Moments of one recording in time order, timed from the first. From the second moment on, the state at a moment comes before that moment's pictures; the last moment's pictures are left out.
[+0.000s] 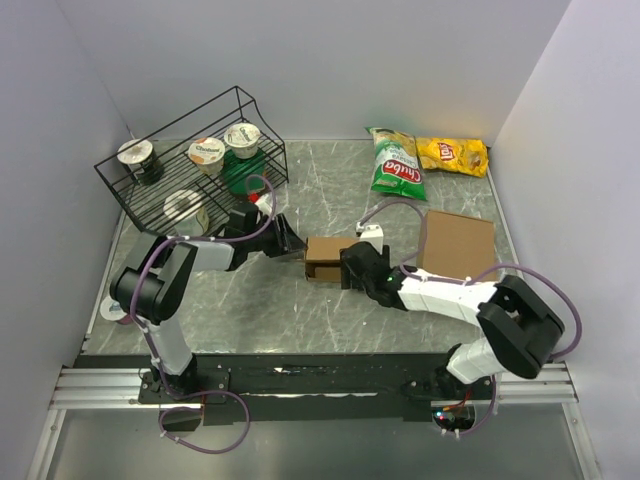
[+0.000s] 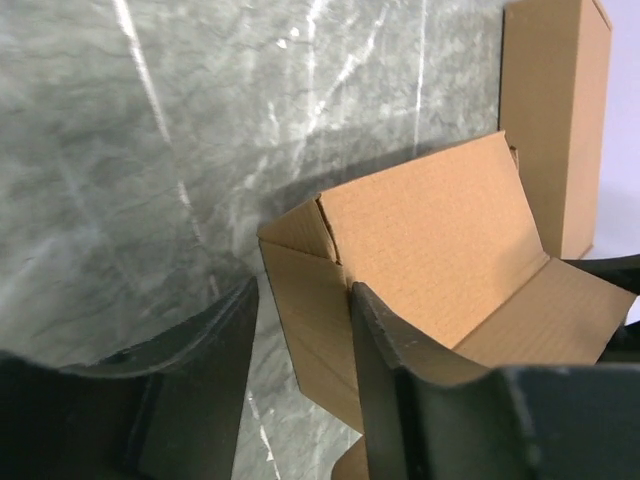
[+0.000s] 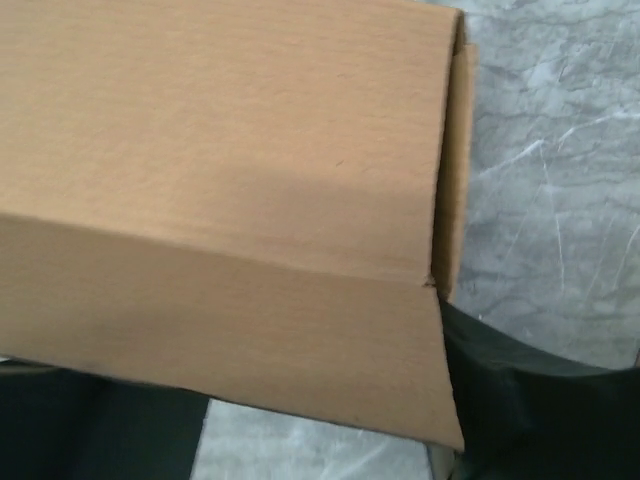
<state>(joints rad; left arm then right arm) -0.39 1.79 0.81 0.40 0.49 -0.69 0.80 1.44 0.68 -0.12 0.48 0.55</state>
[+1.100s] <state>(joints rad) -0.39 1.80 0.89 0.35 0.45 -0.60 0.86 0.68 0.48 -0.30 0.04 0.30</state>
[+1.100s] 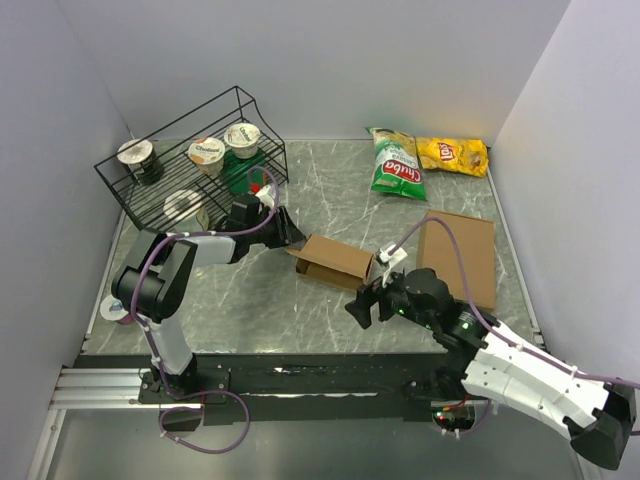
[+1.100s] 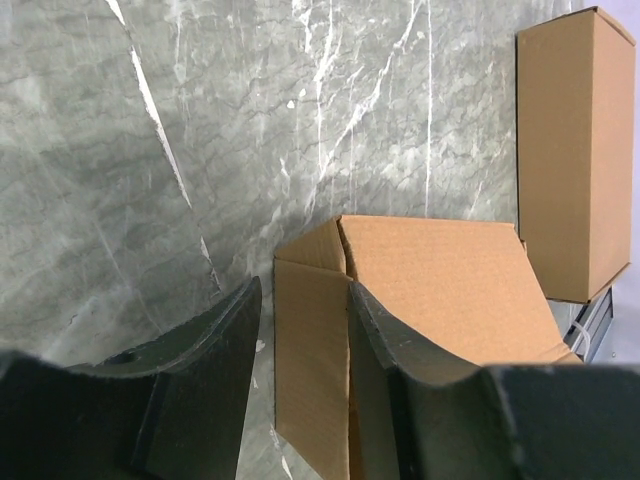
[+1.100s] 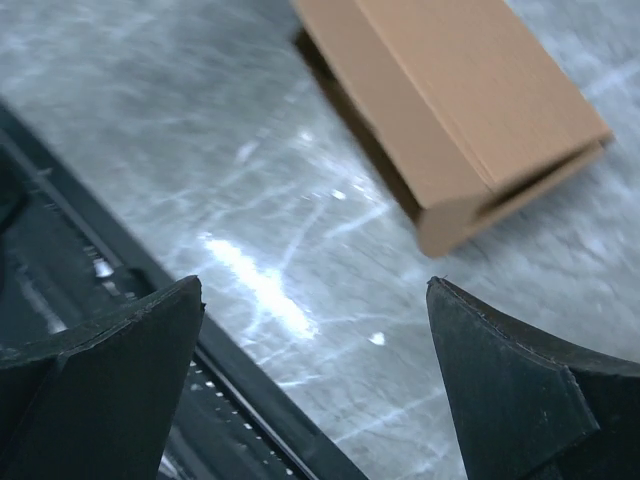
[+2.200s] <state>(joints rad) -0.42 1.79 0.90 0.32 0.39 -0.56 0.76 1.33 0.70 -0.12 0.02 0.46</state>
